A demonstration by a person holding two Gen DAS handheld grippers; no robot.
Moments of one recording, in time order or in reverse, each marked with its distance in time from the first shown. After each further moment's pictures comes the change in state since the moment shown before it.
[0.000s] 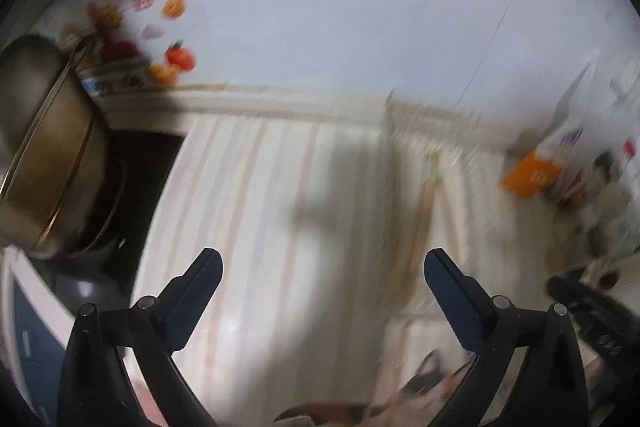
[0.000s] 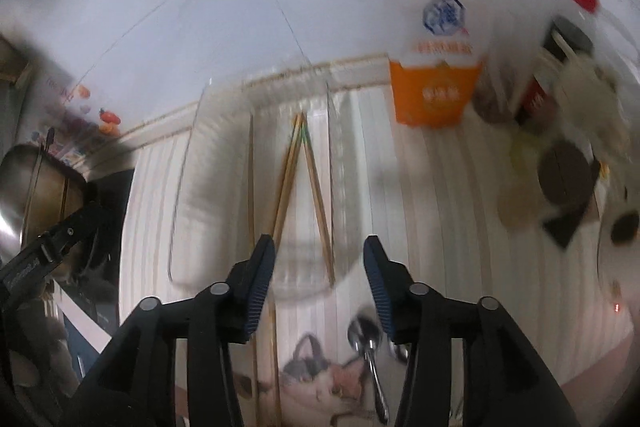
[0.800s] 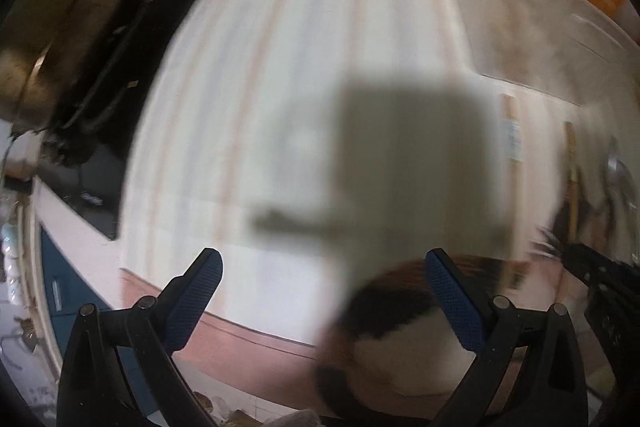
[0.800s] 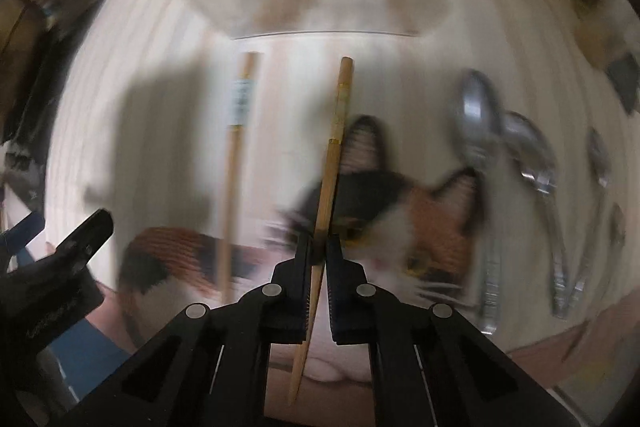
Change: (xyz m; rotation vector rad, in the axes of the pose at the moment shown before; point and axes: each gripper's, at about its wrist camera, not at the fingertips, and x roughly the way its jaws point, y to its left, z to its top) left arm 0.085 0.013 -0.157 0.074 0.275 0.144; right arm 0.105 0.028 -0.150 -0.100 0.303 -0.137
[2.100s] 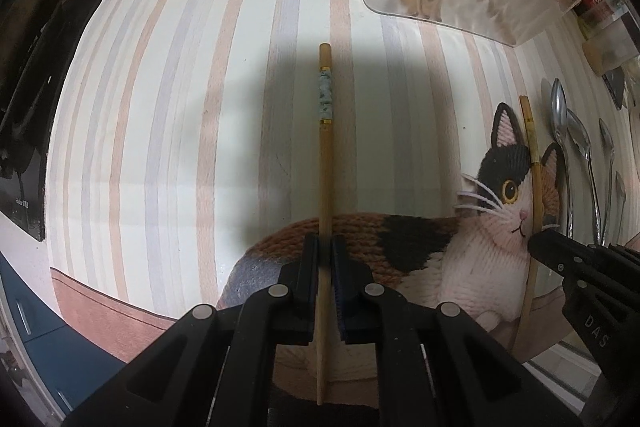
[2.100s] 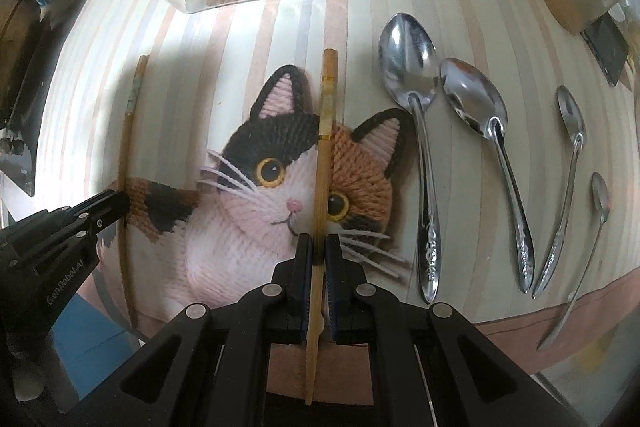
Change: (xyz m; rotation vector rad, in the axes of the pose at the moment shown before) left arm 0.011 -0.022 -0.011 0.077 0.080 -0.190; right arm 0.006 -0.013 0.001 -0.032 0.047 -0.005
